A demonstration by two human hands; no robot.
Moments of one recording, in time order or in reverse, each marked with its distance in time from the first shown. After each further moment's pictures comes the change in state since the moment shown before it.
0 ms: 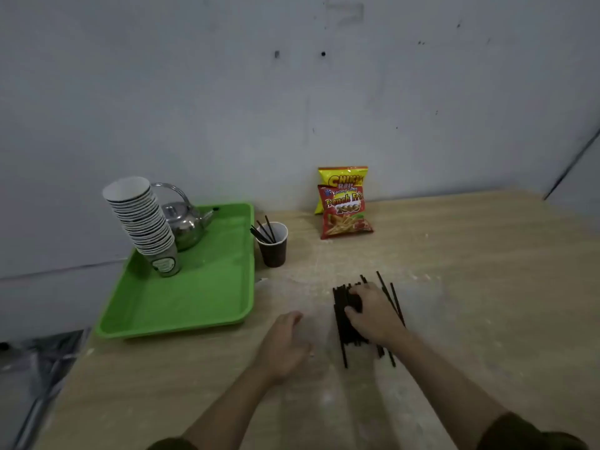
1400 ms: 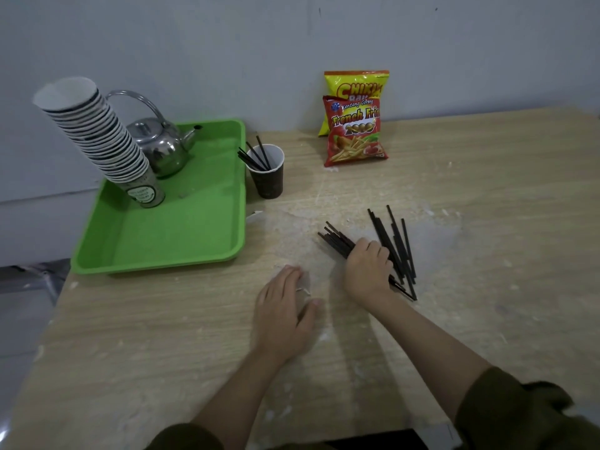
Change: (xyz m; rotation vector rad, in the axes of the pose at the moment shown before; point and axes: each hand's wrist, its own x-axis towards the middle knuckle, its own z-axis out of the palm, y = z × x) left_hand -0.032 -0.016 0.043 0.261 0.252 0.084; right_hand 0.001 -0.015 0.053 -0.252 0.235 0.245
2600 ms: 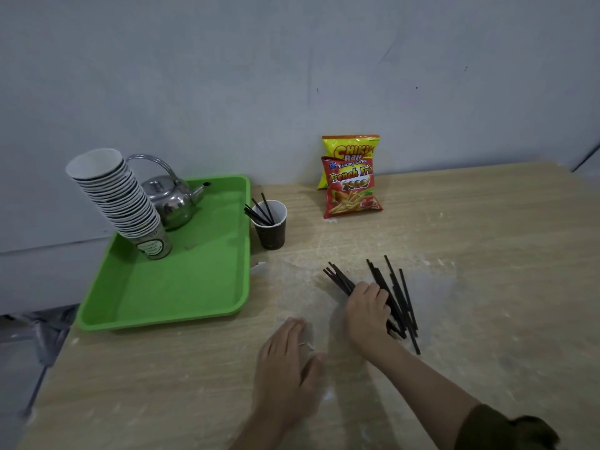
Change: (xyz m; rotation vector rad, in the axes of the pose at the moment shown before) left_hand 0.001 0.002 -0.004 -0.024 0.020 0.013; right_hand 0.015 -0.006 0.005 -0.119 -0.046 0.076
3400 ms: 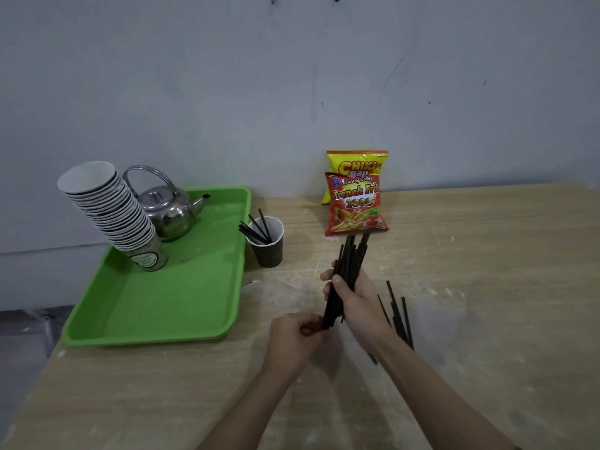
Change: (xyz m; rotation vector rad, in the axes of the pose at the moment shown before) left_hand 0.090 0.045 -0.012 -0.506 -0.061 -0.284; right_hand 0.041 -0.002 -0.053 1.560 -0.360 -0.218
